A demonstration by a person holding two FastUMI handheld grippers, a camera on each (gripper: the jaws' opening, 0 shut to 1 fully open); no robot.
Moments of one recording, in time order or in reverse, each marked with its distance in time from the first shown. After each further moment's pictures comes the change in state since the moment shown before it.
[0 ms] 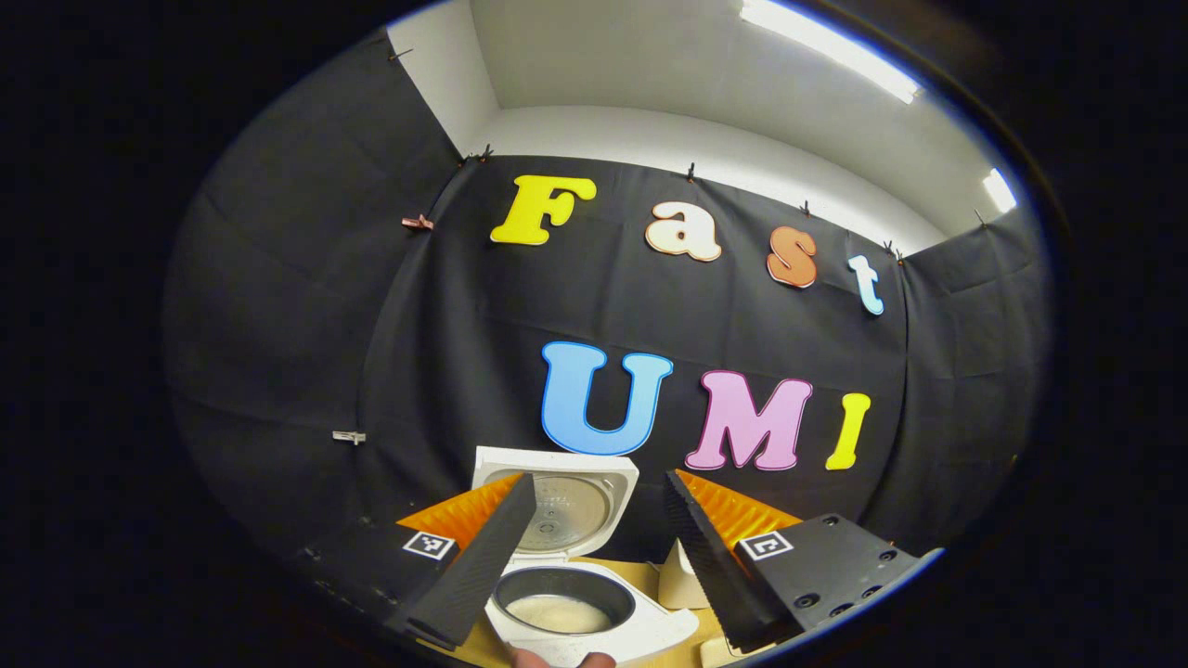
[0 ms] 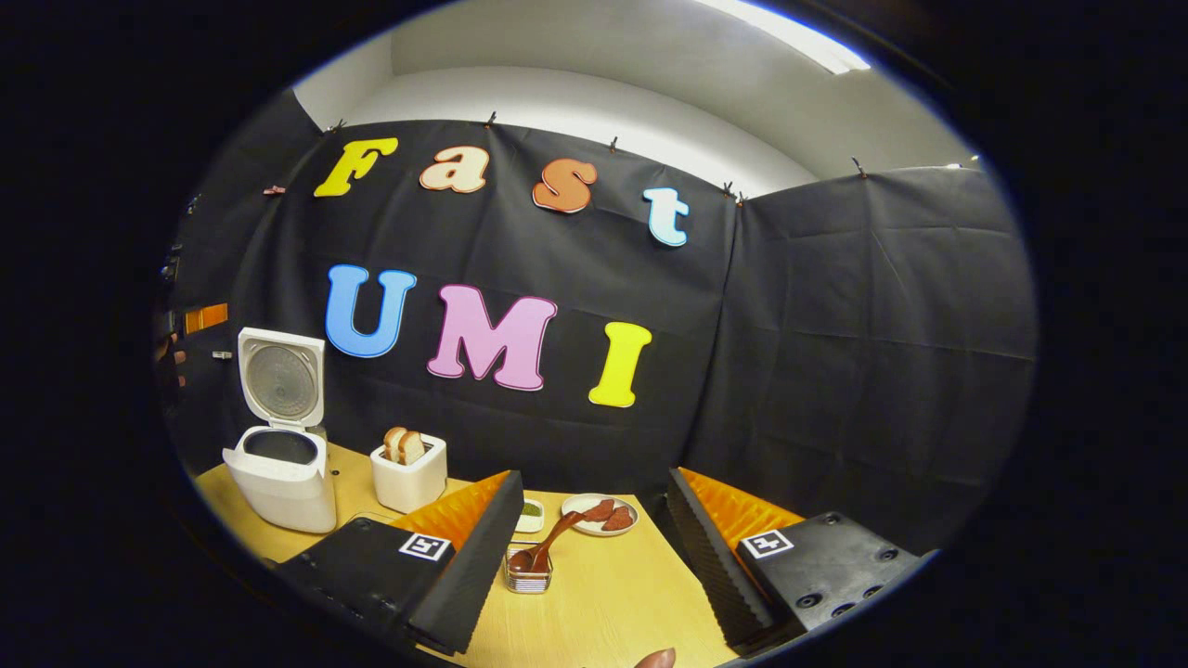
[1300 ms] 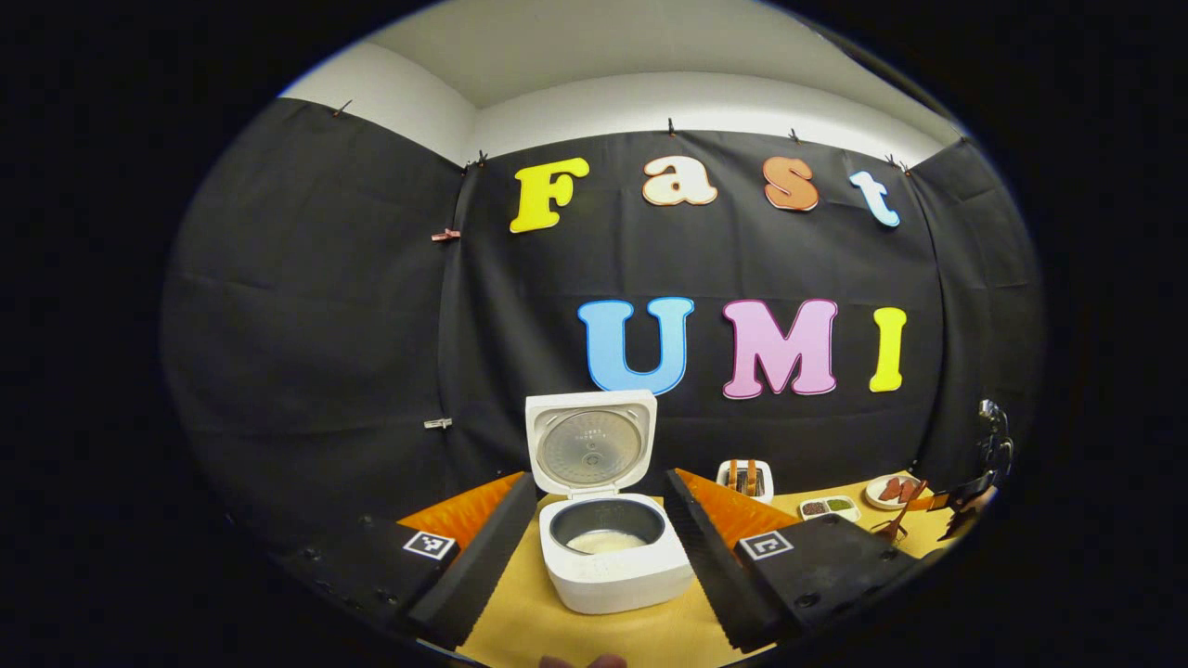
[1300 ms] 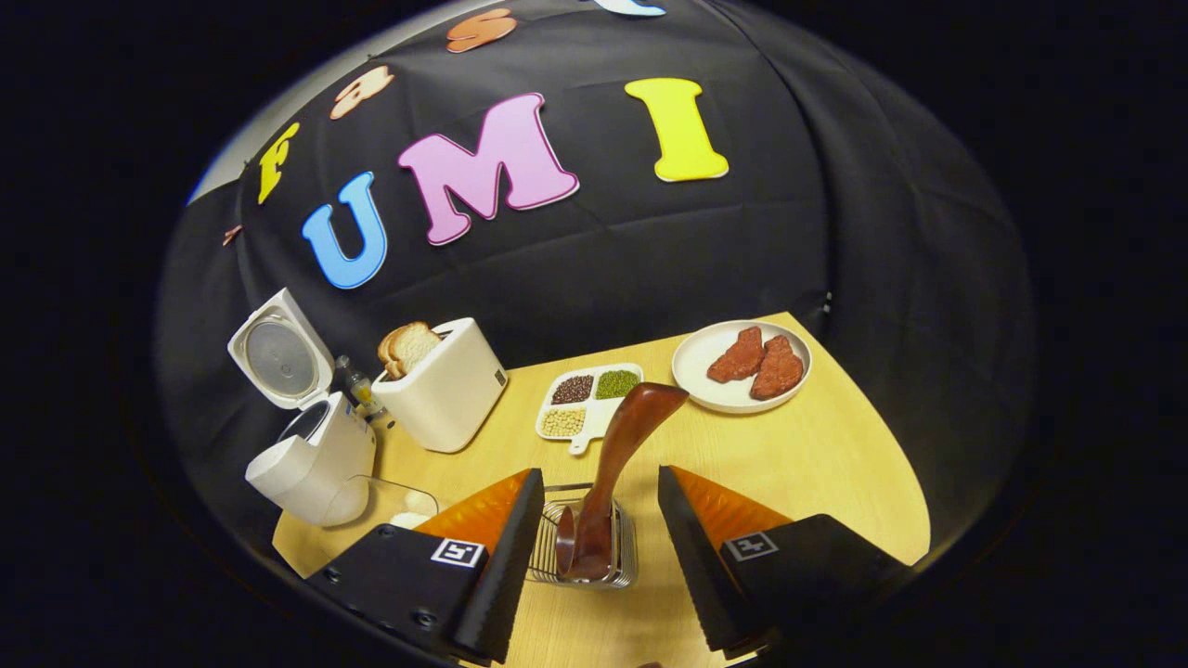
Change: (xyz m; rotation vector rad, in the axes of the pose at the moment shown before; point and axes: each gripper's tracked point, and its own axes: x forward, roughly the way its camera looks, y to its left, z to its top) left arm -0.098 -0.060 -0.026 0.191 0.200 0.210; right arm 0.234 0.053 -0.302 0.423 0.561 0.343
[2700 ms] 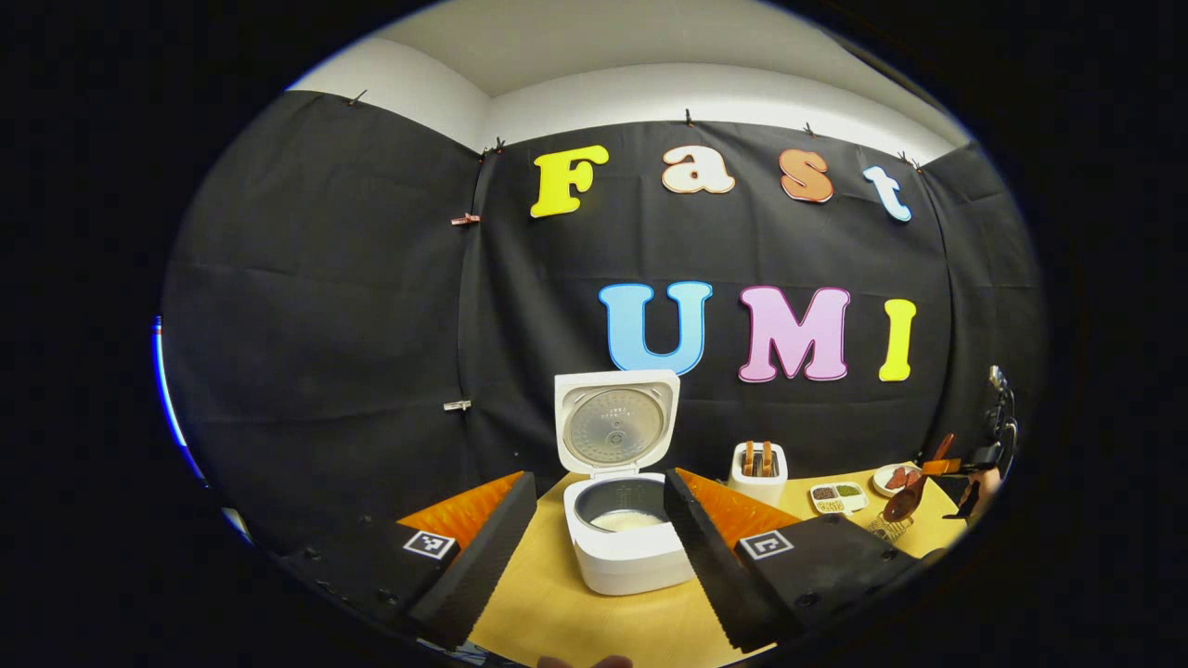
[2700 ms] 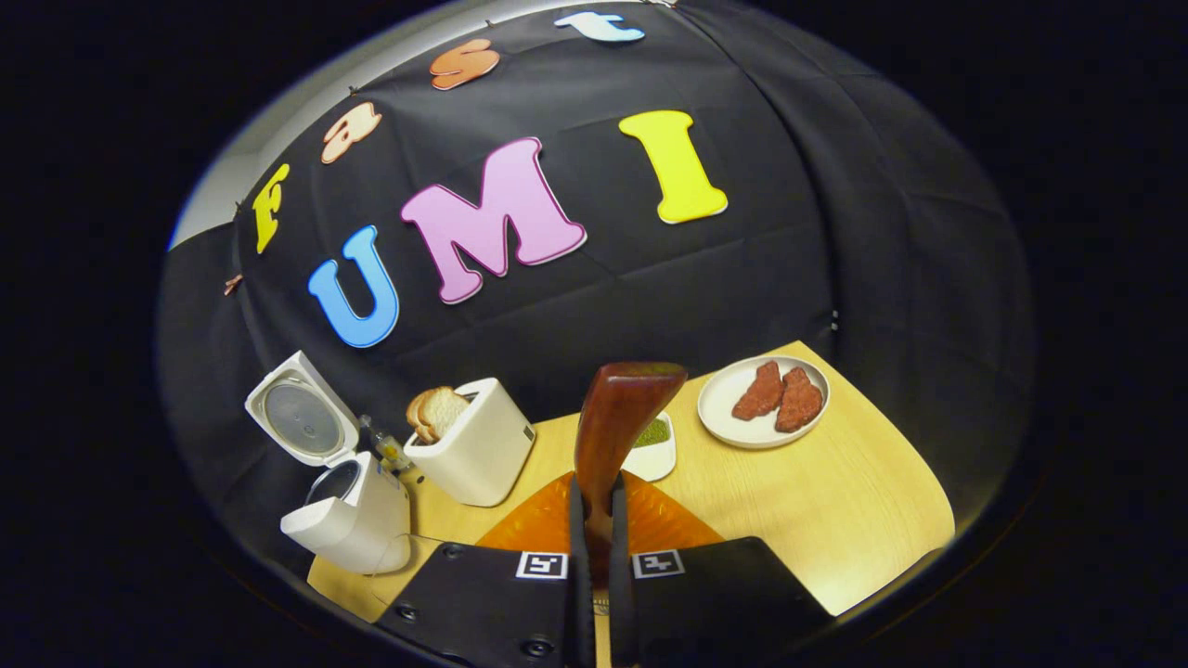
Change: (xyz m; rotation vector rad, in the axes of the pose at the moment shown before) left arm -0.029 0.040 -0.008 -0.022 0.043 0.010; right arm -0.045 0.067 0.073 0.045 -0.179 0.043
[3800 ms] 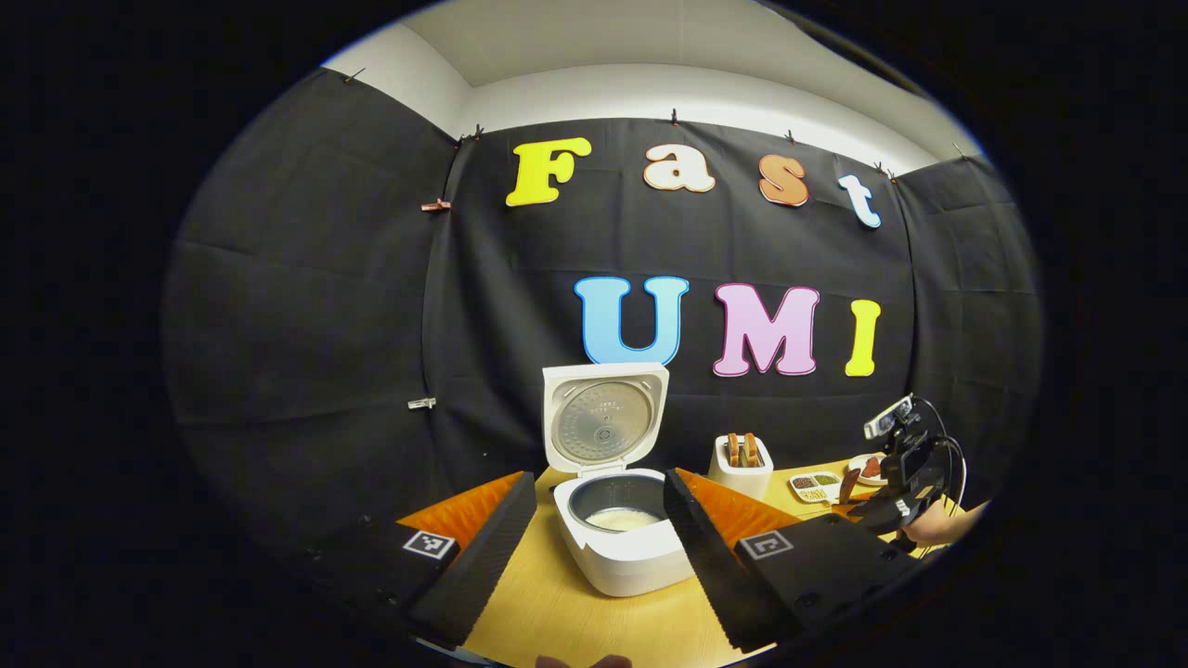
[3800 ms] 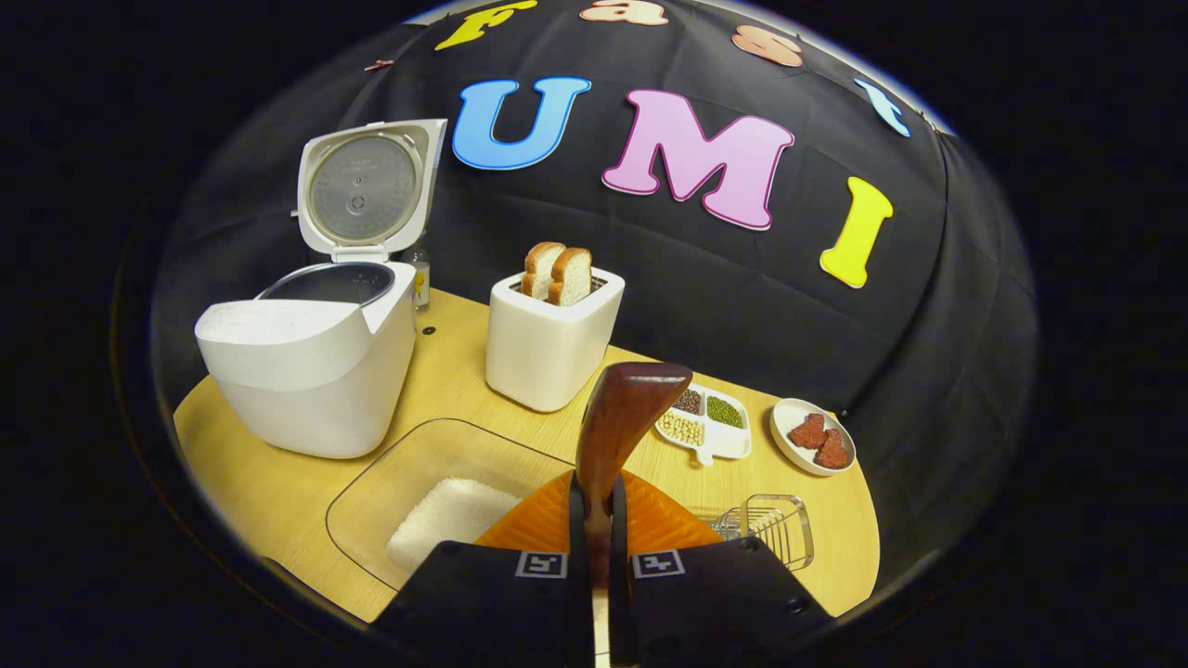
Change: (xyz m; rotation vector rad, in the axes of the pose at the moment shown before) left arm 0.024 0.047 -0.025 -0.012 0.010 -0.161; right arm 0.029 0.138 -0.169 -0.649 0.205 -0.097
